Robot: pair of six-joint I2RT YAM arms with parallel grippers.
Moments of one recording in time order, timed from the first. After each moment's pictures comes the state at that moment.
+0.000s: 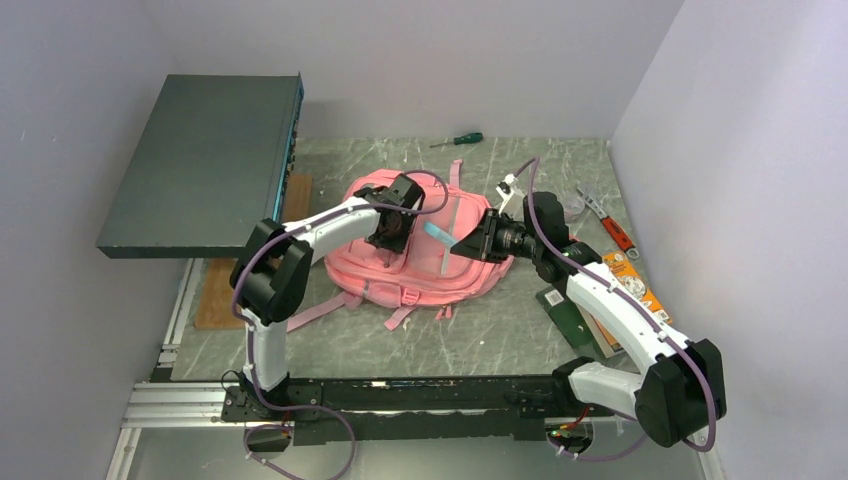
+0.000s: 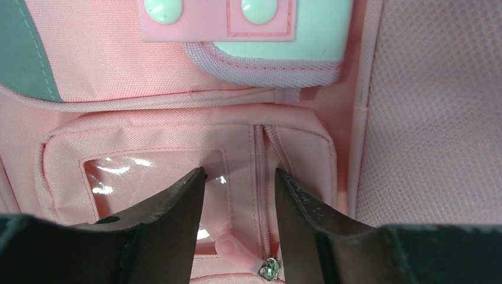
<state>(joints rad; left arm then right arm) -0.64 1.95 1.47 -0.69 -0.24 -0.29 0.40 1.14 0.82 -0.19 -0.55 0.63</state>
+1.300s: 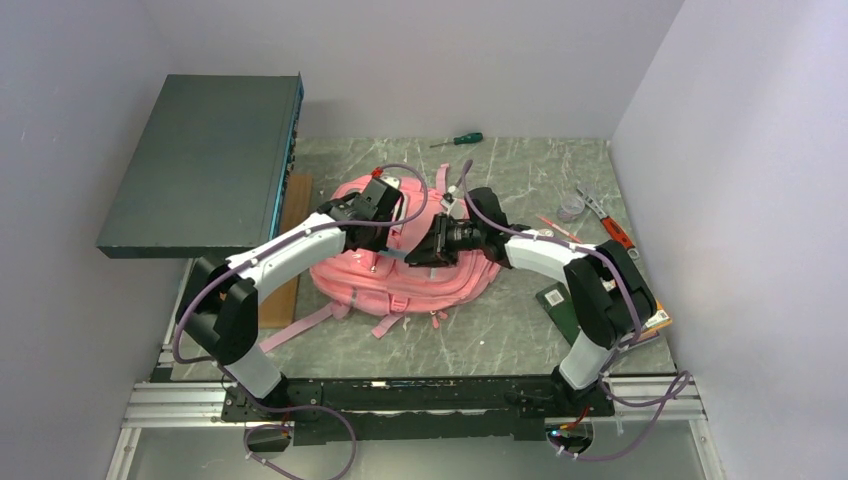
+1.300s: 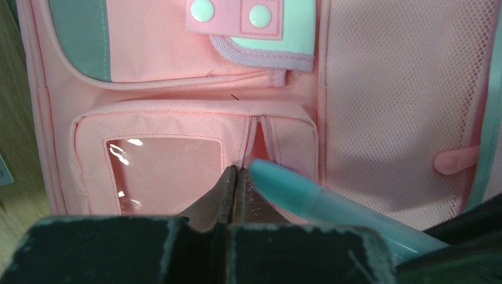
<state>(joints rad) -0.66 1.63 1.26 -0.62 -0.30 -0.33 0.52 1.68 0.94 0.13 -0.79 0.96</state>
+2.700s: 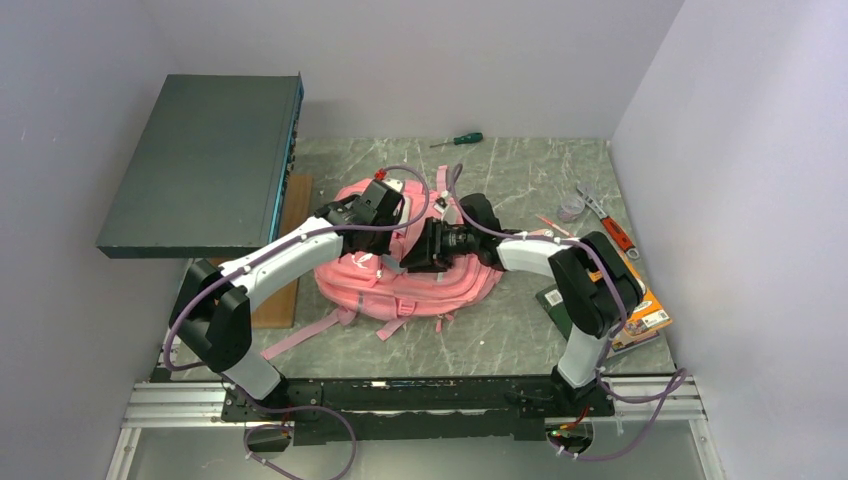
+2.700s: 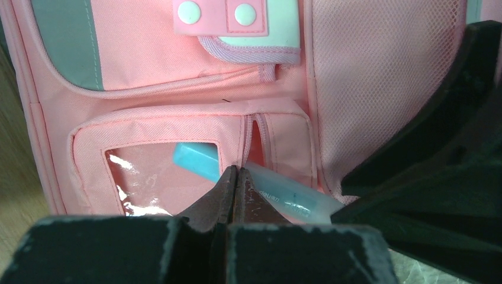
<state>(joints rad) -0.69 1.58 1.25 -0.63 -0.26 -0.34 0.54 1.80 0.93 0.26 -0.81 0.90</state>
